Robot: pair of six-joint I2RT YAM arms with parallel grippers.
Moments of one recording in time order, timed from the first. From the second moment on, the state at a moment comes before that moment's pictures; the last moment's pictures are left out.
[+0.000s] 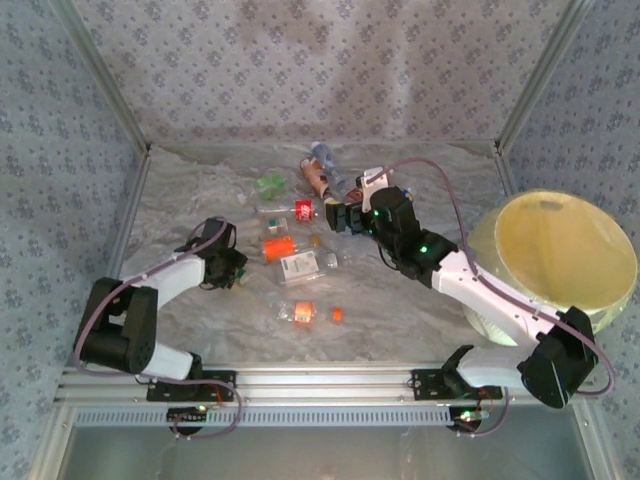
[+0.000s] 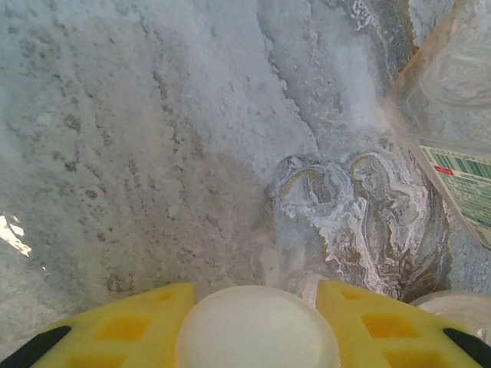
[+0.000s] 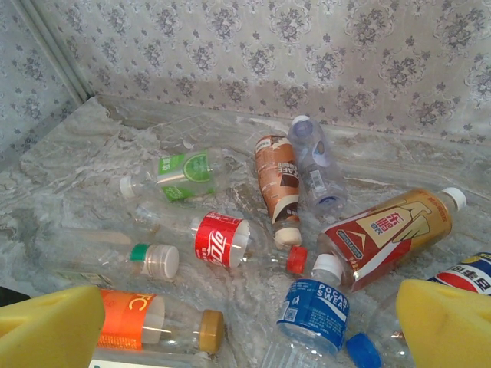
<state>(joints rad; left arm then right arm) -0.27 1.42 0.66 -0.35 0.01 -1.28 0.72 1.24 1.01 -0.13 0.27 0.23</state>
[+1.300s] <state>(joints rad) -0.39 1.15 1.08 -0.27 0.20 -0.69 0.68 1.25 0.91 0.19 -0.40 0.36</state>
